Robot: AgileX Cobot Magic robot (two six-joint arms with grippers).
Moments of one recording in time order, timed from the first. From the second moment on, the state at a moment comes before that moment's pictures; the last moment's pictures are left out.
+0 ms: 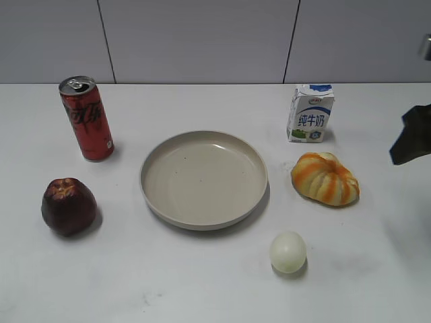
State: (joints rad) left arm -0.12 -0.01 -0.50 -0.14 1.04 0.16; right arm 0.09 1.48 -0.98 0.27 0.83 -0.16
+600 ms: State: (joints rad) left arm -0.12 -0.01 -0.50 -0.14 1.04 0.16; right arm 0.56 1.75 -1.04 0.28 0.78 0.19
